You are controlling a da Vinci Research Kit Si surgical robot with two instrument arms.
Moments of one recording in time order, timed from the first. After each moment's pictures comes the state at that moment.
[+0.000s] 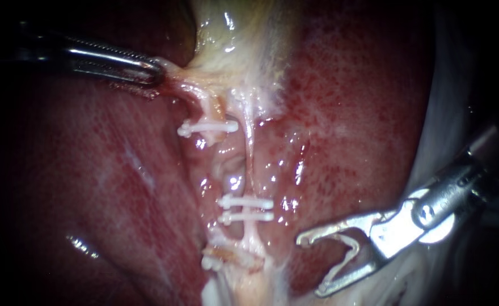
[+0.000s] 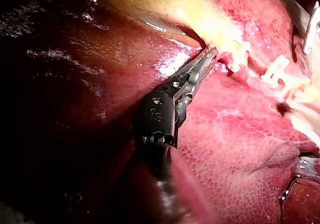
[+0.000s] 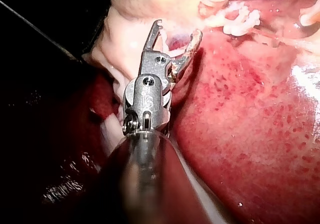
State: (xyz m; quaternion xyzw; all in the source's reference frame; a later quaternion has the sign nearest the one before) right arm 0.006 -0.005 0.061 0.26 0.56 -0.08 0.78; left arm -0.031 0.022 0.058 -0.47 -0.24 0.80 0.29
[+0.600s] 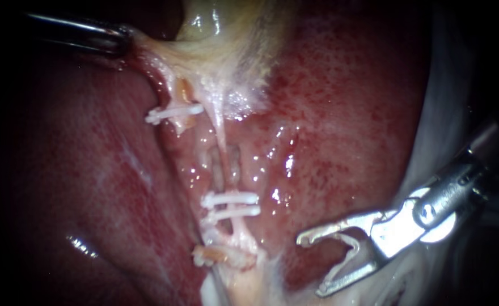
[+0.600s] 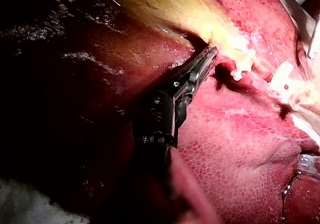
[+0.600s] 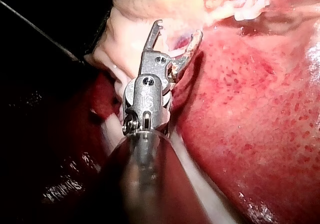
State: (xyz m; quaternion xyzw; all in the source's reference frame) right arm 0.007 -0.004 0.060 0.27 0.57 -0.06 0.77; left arm -0.026 0.026 0.052 -0.49 -0.22 0.79 0.30
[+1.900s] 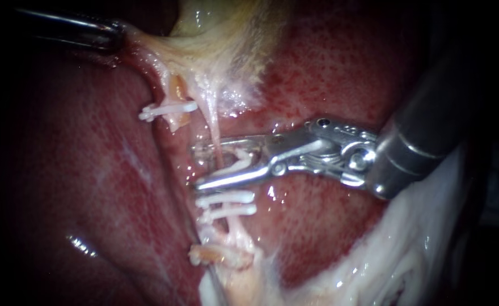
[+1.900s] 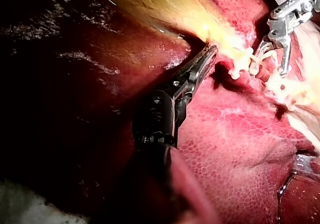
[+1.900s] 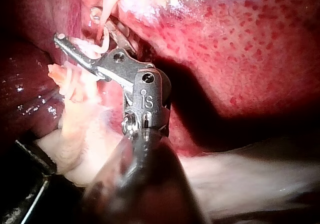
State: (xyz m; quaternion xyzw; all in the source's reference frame) right arm 0.021 0.005 0.065 0.41 0.62 0.25 0.62; left arm -0.027 0.026 0.051 -0.48 -0.21 0.79 0.30
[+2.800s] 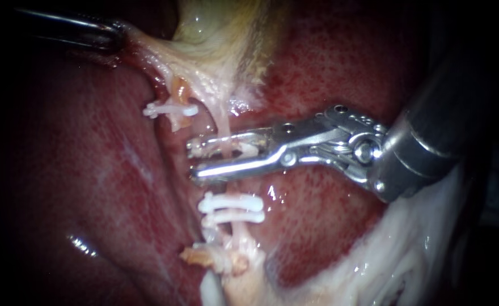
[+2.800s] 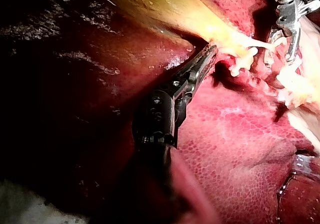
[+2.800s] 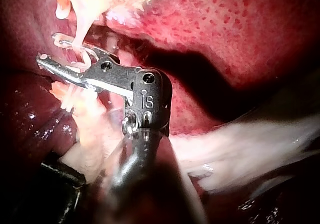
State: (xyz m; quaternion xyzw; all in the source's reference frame) right arm 0.020 0.006 0.061 0.48 0.62 0.26 0.57; left arm -0.027 0.026 0.052 -0.48 -0.21 0.79 0.30
